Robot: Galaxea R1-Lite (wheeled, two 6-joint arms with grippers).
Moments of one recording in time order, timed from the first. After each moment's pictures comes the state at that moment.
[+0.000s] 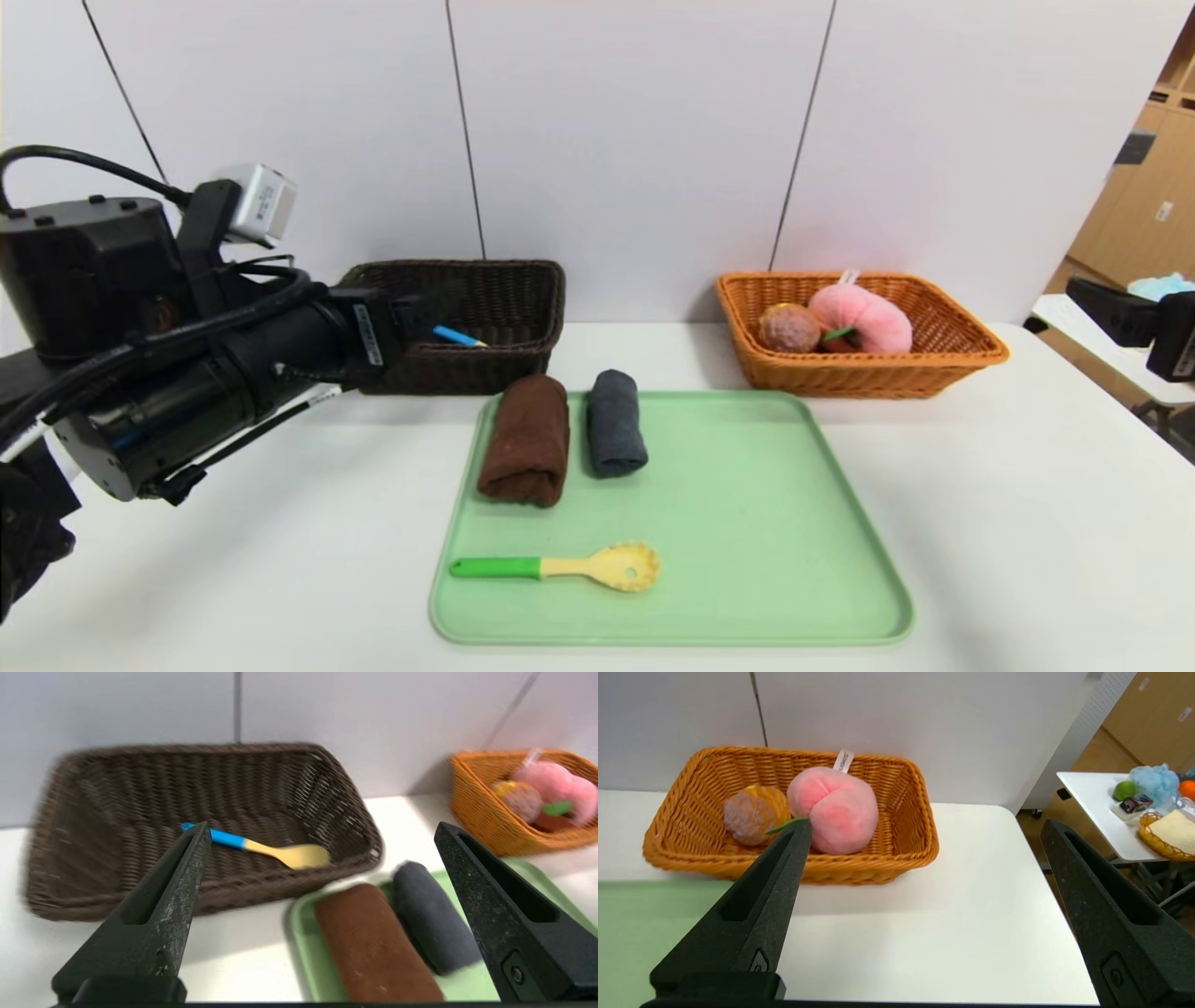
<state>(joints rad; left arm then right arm) -0.42 1.47 -0.71 -0.72 0.05 -0.17 -0.02 1.18 -0.65 -0.47 -0.14 -0.14</state>
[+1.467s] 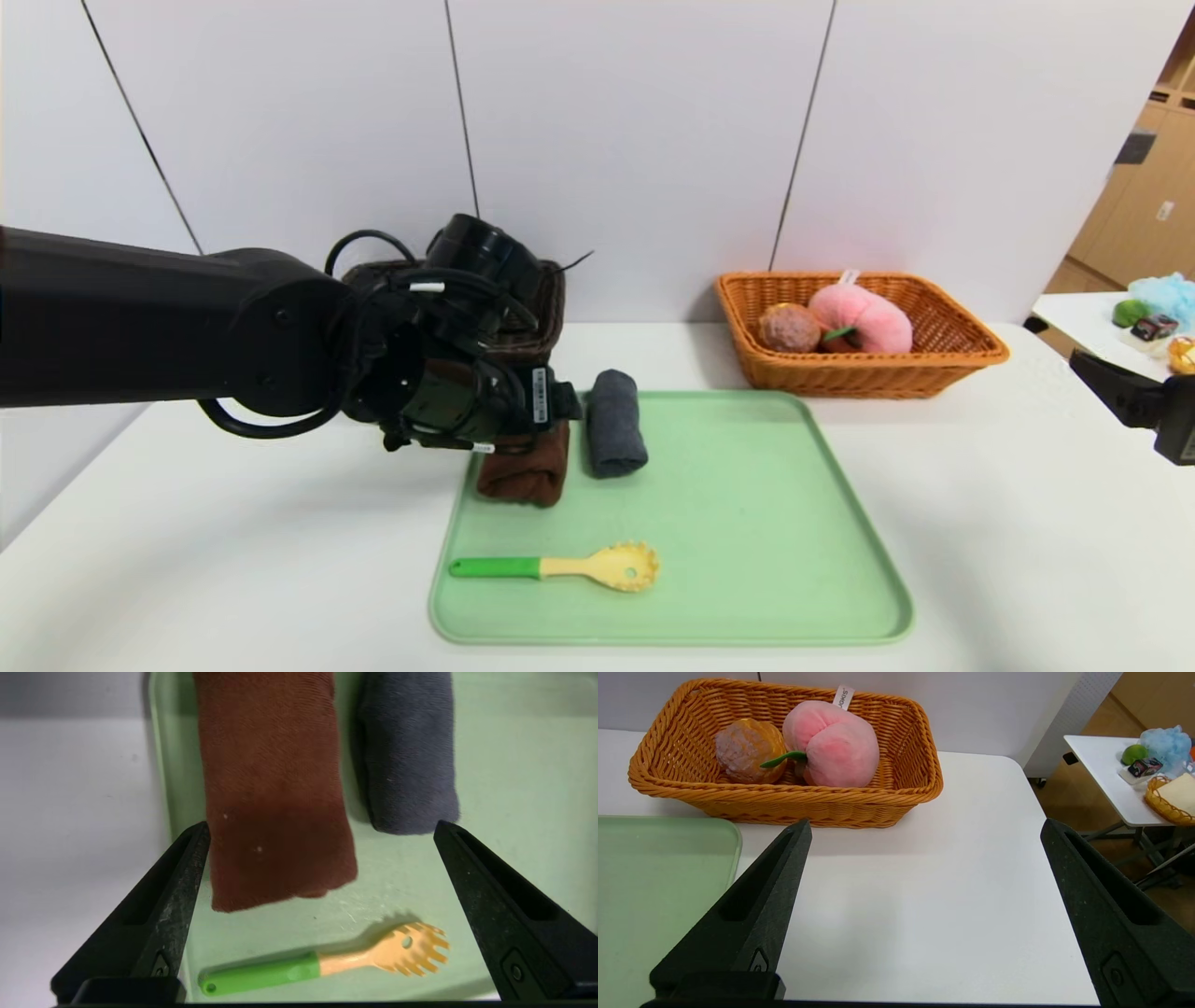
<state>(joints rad) -0.65 1.83 -1.34 0.30 0.16 -0.60 -0.02 1.11 -0.49 -0.48 -0.14 -0.14</state>
